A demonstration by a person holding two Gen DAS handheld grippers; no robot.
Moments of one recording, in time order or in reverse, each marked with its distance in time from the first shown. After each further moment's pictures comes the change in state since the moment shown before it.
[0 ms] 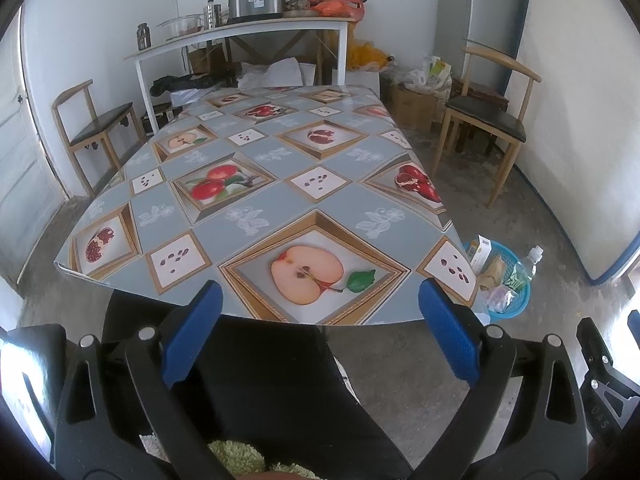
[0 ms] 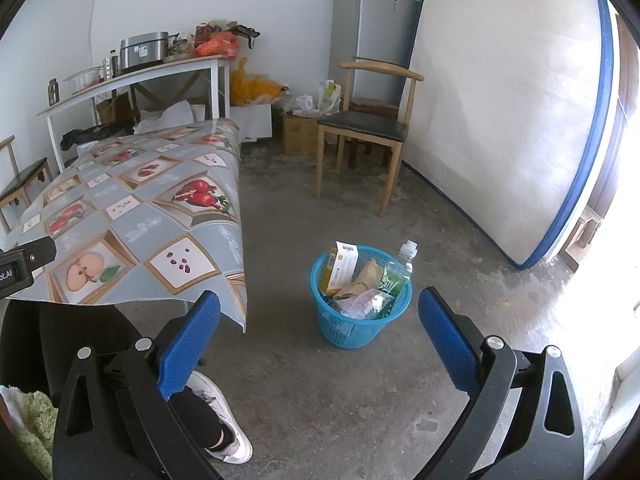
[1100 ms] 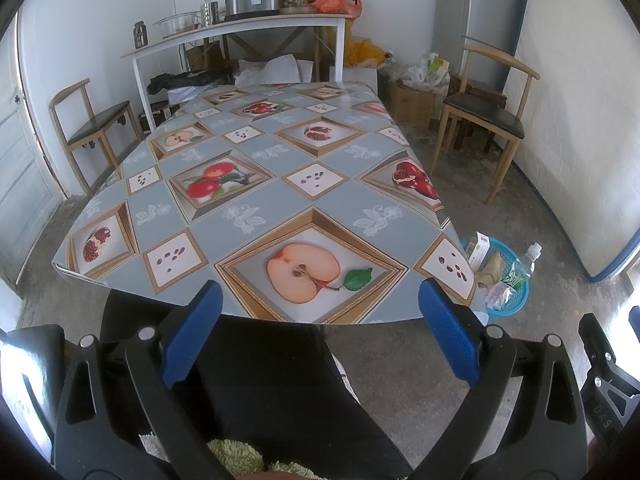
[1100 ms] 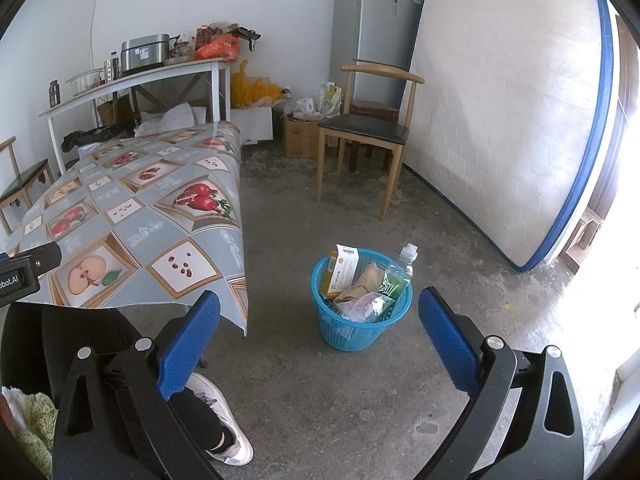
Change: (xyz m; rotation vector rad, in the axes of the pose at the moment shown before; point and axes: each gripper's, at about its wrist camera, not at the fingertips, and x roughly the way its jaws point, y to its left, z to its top) left arm 0.000 0.000 0.000 -0.002 0.002 0.000; right arm -0.001 0.001 0.004 0.002 -0.008 0.005
